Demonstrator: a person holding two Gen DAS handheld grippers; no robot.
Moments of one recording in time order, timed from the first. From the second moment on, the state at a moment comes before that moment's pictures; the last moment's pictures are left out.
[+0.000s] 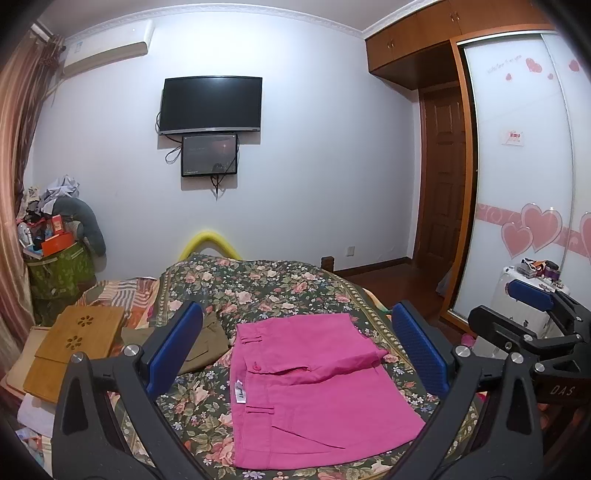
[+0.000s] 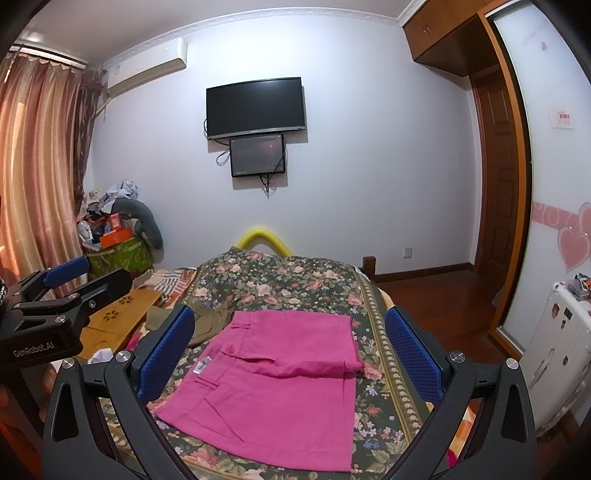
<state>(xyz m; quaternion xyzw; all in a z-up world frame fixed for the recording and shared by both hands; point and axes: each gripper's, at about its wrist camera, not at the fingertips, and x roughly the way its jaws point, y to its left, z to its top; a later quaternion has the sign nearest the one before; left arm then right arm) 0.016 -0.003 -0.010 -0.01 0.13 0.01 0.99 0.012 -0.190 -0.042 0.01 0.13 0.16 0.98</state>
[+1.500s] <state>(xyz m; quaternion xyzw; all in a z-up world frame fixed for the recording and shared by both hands) 0.269 0.075 -0.248 0.05 0.50 0.01 0.87 0.236 -0.207 -0.223 0.00 0.40 0.20 0.89</state>
